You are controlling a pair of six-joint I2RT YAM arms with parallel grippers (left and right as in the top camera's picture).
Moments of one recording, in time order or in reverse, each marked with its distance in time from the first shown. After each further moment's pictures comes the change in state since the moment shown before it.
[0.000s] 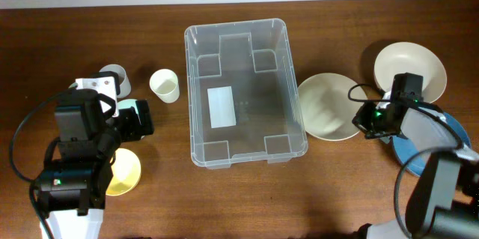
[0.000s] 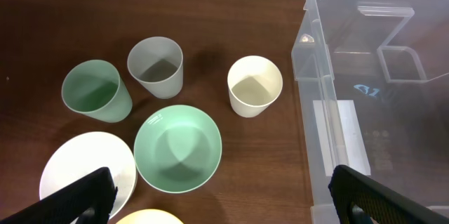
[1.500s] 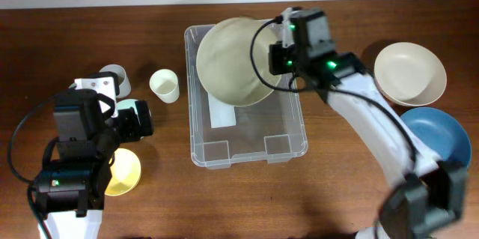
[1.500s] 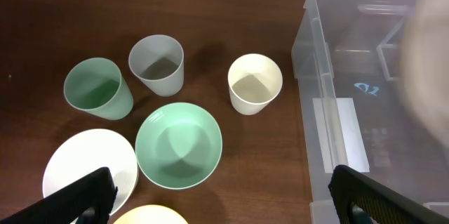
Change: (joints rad) left arm 0.000 0.000 0.017 -0.025 0.000 0.000; right arm 0.662 0.075 0.555 0.022 0.201 -0.164
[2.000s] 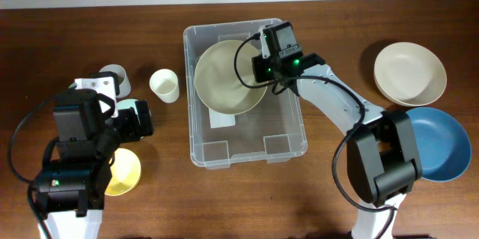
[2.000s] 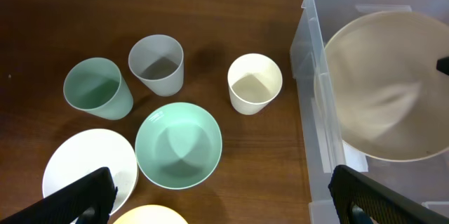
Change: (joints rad) left arm 0.000 0.000 0.000 0.000 0.000 0.000; right arm 0.026 0.269 0.008 0.156 0.019 -0.063
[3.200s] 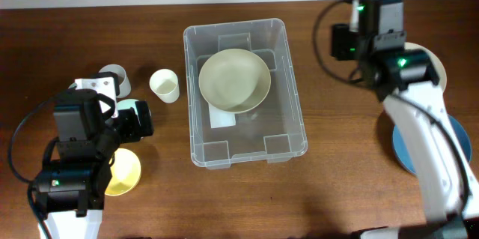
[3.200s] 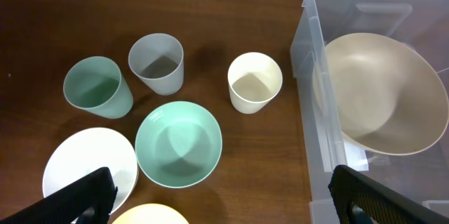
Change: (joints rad) left arm 0.000 0.000 0.000 -0.004 0.000 0.000; right arm -0.246 -0.468 0.071 -0.355 0.293 -0.109
